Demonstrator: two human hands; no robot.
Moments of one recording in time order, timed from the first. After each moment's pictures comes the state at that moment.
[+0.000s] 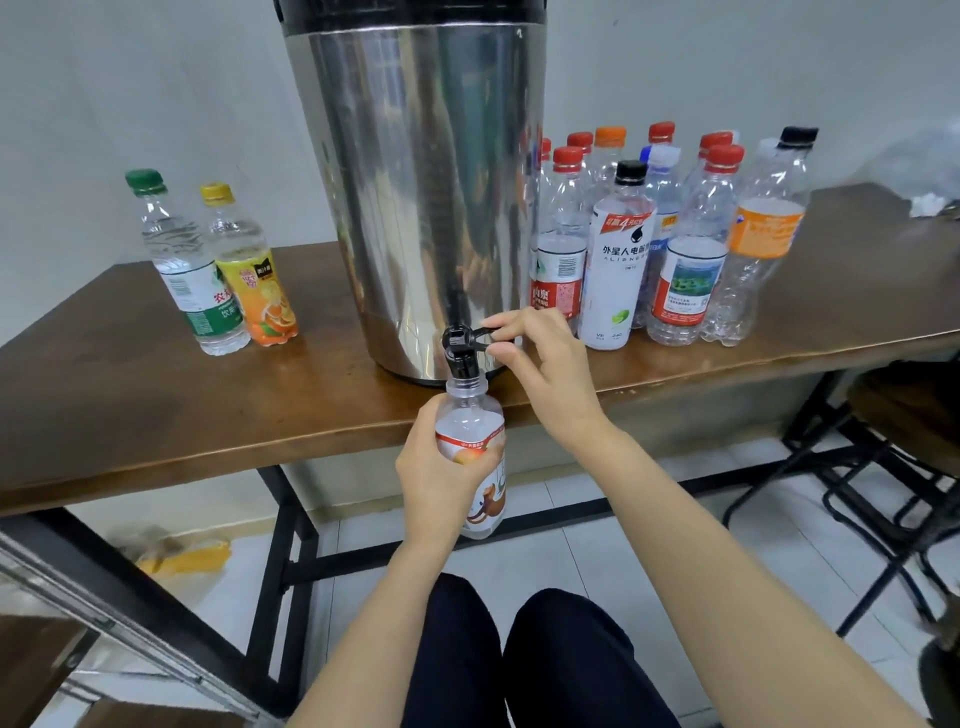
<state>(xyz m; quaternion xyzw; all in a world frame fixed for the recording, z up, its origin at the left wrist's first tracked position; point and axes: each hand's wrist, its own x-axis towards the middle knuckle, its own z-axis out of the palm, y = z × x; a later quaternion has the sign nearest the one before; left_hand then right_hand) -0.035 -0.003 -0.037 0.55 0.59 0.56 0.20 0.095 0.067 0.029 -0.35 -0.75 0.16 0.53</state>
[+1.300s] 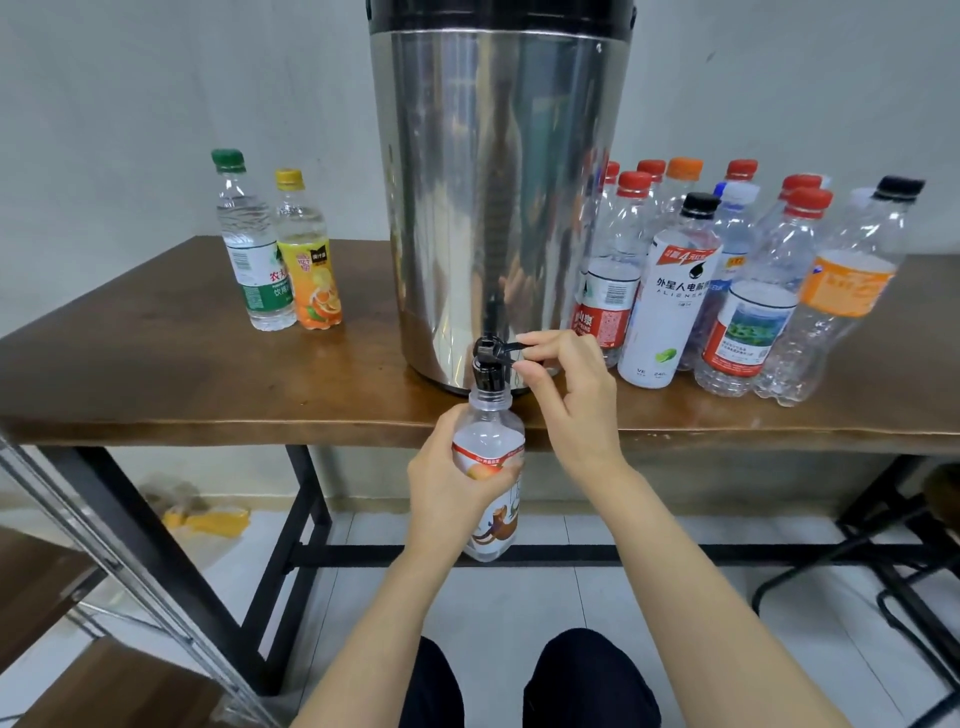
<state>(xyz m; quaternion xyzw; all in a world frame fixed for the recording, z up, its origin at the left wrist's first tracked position) -0.029 -0.003 -0.038 0.52 0.61 0.57 0.18 0.093 0.071 0.020 -0.30 -0.75 0.15 0.57</state>
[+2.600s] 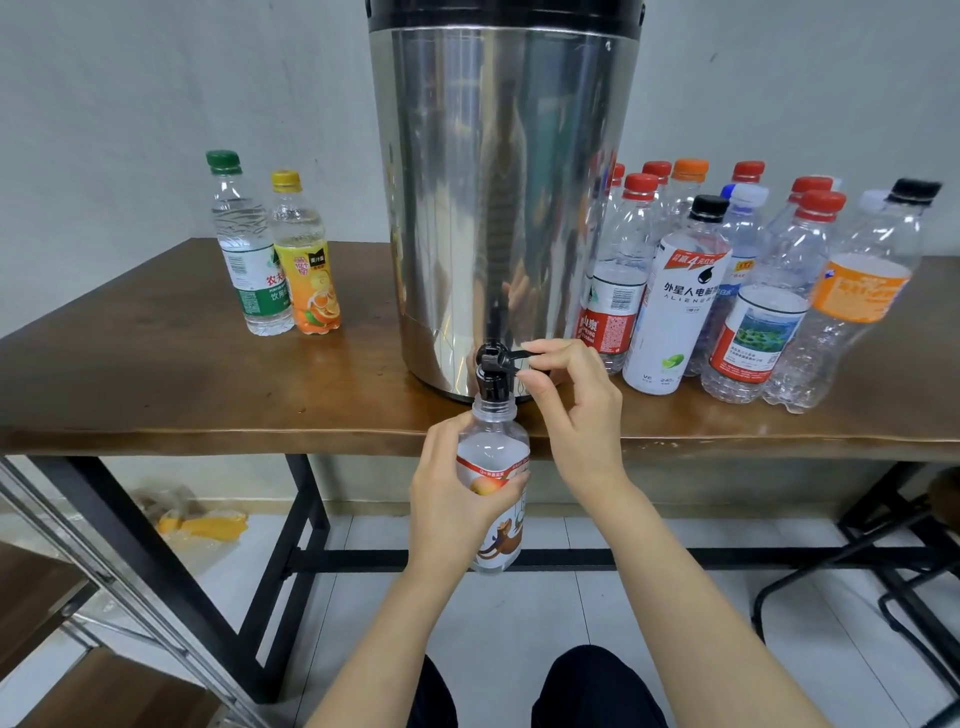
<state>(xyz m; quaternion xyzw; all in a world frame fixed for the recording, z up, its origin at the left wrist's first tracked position) -0.033 0.003 -0.050 0.55 0.59 0.58 0.13 0.086 0.072 0.015 -0.28 -0.72 0.17 0.61</state>
